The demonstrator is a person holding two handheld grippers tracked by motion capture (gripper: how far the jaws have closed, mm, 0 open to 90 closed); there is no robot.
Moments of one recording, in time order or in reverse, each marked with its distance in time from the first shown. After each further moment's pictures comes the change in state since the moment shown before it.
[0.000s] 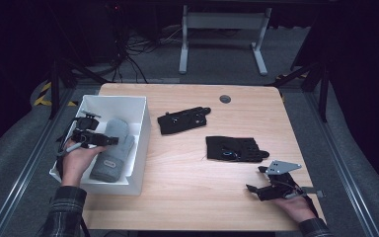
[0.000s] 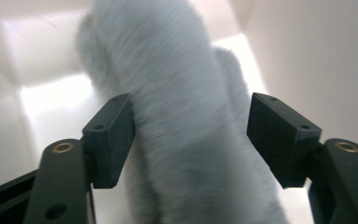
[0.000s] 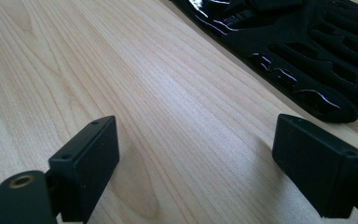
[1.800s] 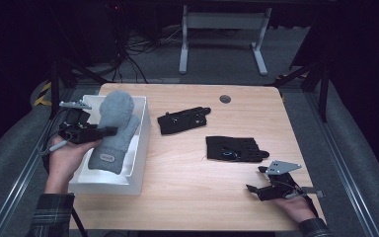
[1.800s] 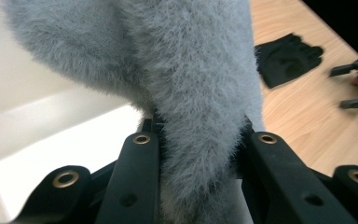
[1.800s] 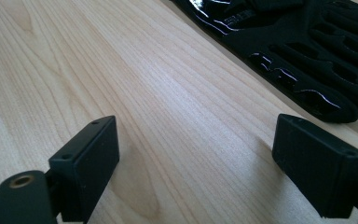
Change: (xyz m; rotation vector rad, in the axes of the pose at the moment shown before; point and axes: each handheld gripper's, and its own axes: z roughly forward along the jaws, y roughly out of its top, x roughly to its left) left arm -0.038 0.004 -0.070 -0.164 -0.178 0.153; right arm 0.000 0.000 0.000 0.000 0.001 0.000
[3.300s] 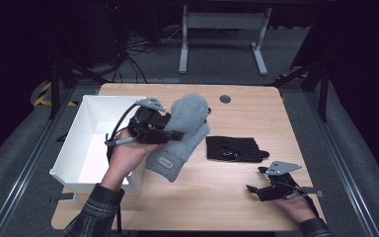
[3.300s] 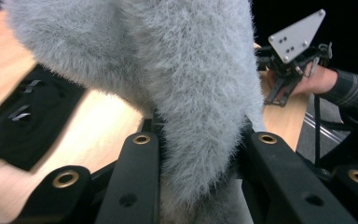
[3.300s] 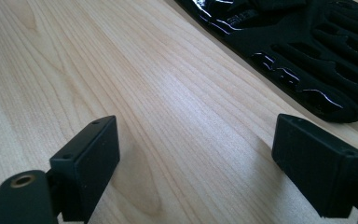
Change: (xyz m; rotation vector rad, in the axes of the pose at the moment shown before) left arm -0.132 0.062 0.055 0.007 -0.272 0.295; right arm 0.000 -0.001 -0.001 -0.001 0.009 -0.005
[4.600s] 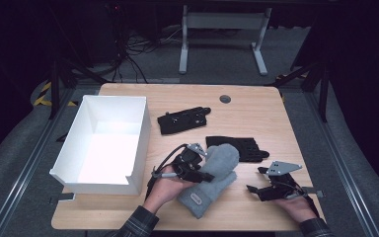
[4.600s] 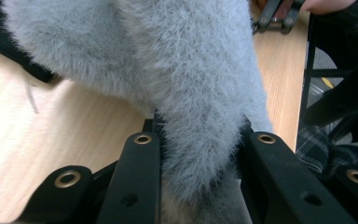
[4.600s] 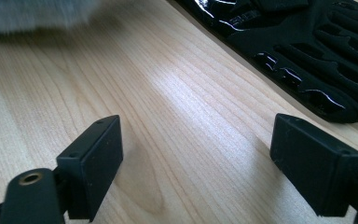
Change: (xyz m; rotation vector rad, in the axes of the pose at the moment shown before) left arm -0.035 -0.064 0.153 0.197 -0.190 0.035; right arm 0.000 -0.001 -0.001 -0.004 0.009 -0.003
